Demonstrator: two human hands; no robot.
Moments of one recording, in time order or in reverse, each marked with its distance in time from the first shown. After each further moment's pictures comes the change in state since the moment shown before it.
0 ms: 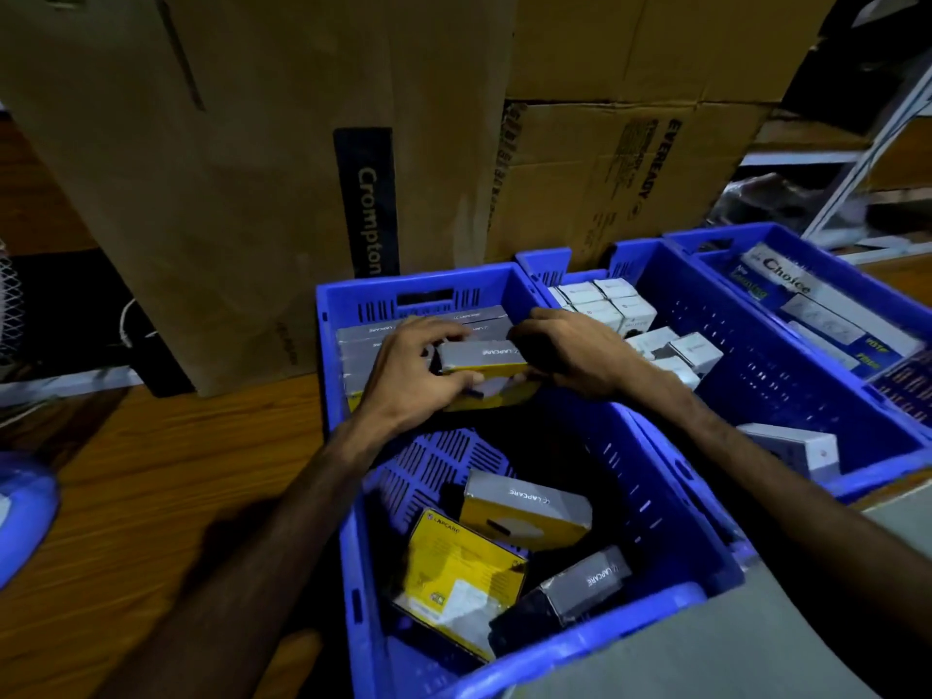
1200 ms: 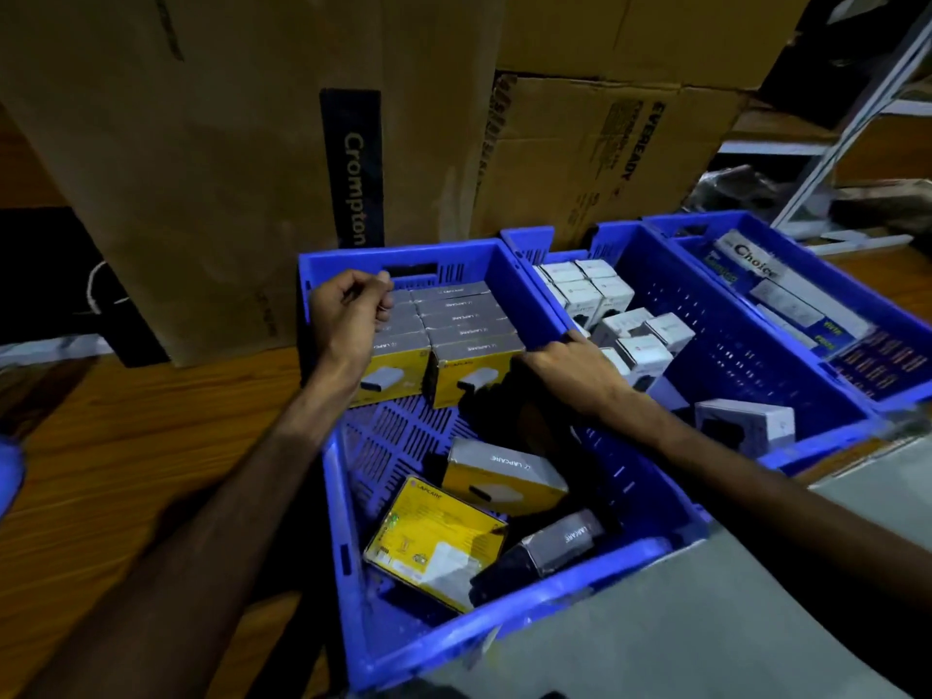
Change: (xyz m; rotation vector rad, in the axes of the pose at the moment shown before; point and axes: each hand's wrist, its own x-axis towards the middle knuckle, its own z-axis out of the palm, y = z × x) left_hand 0.005 -0.013 -0.018 -0.564 0.423 -0.374; right_hand -0.037 -0.017 0.038 -0.354 -0.173 0.097
